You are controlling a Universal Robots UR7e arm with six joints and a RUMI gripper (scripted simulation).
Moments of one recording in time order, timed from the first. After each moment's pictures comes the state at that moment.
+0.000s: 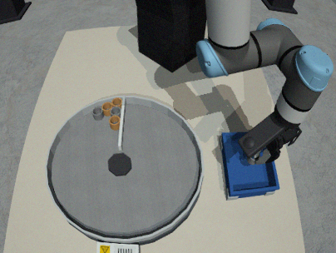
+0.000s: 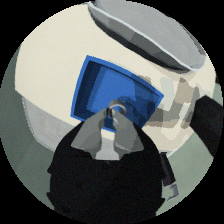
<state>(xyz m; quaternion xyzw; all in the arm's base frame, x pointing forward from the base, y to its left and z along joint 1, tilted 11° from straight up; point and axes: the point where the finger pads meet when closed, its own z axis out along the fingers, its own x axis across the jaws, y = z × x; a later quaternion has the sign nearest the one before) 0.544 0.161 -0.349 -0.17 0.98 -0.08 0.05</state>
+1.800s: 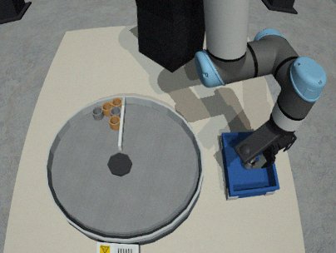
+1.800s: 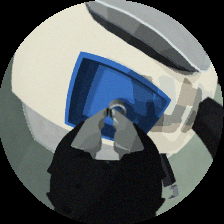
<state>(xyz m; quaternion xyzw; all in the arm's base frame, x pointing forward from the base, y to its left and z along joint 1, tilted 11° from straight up) 0.547 0.156 -0.377 -0.17 0.98 -0.08 0.05</state>
